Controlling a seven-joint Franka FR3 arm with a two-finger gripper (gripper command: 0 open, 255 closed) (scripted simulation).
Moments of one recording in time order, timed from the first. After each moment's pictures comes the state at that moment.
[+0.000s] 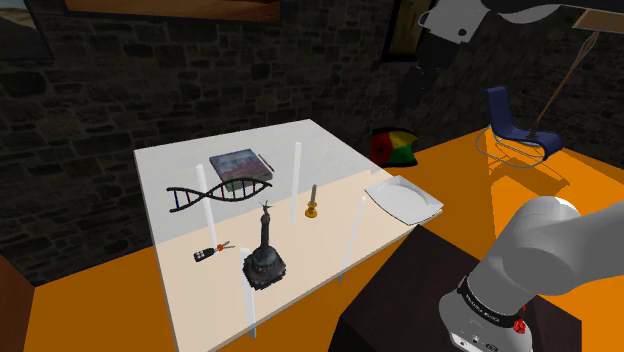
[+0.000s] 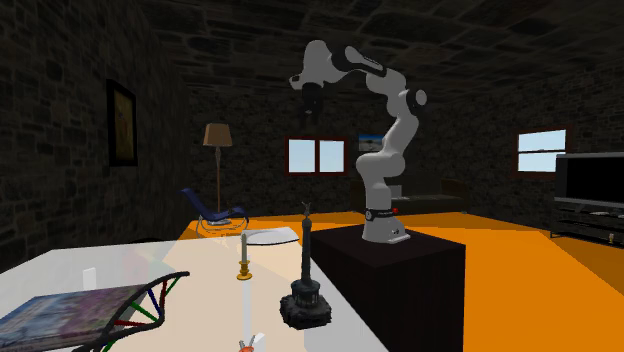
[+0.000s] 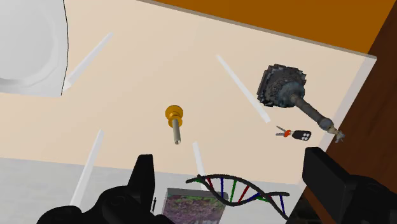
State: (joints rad) arm -0.02 -0.74 -0.05 -2.26 0.07 1.68 -0.10
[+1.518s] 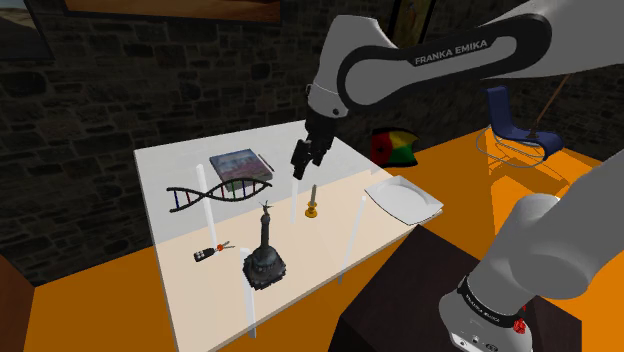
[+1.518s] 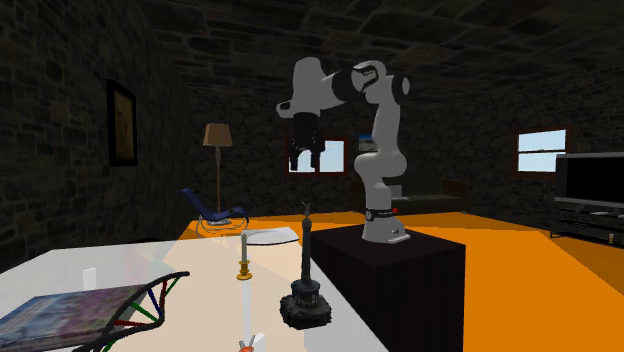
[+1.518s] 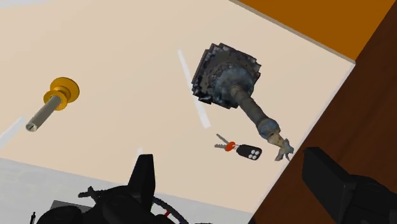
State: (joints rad) arm 0.13 -0.26 0.20 -2.27 0.17 2.16 0.02
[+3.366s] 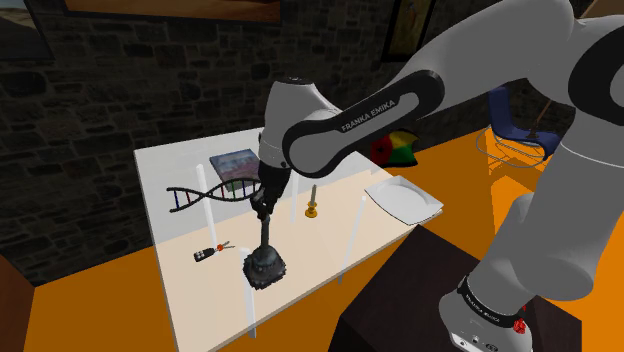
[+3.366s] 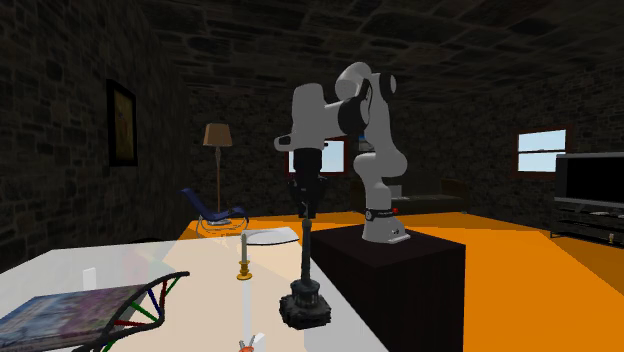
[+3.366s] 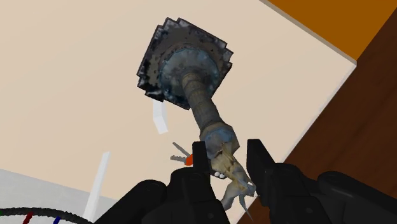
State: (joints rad) arm 0.19 0.11 0.30 -2.16 0.08 2.40 0.12
